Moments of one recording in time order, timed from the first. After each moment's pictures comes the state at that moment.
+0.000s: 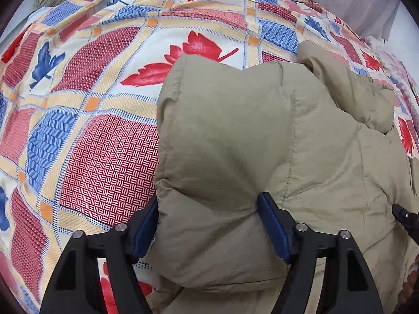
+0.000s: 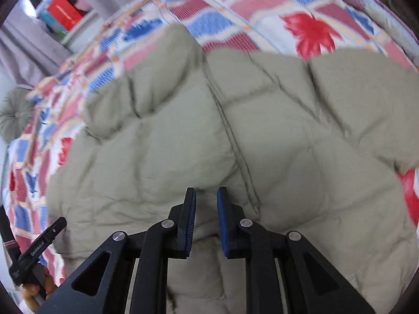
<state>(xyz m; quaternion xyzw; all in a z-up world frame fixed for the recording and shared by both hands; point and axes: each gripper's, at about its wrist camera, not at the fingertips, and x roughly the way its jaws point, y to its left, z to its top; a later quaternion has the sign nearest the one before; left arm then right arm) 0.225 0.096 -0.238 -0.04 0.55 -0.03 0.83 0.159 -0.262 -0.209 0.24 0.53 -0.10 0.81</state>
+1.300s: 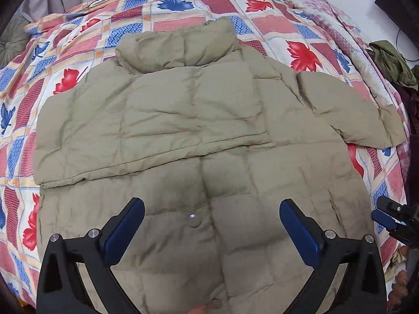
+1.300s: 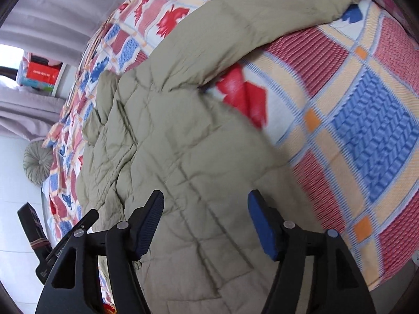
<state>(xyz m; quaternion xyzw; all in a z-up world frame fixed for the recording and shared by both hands) 0.085 -0.138 -0.150 0.05 0.57 -0.17 0.80 -0.055 -0.411 -0.175 0.42 0.50 -0.10 0.75</state>
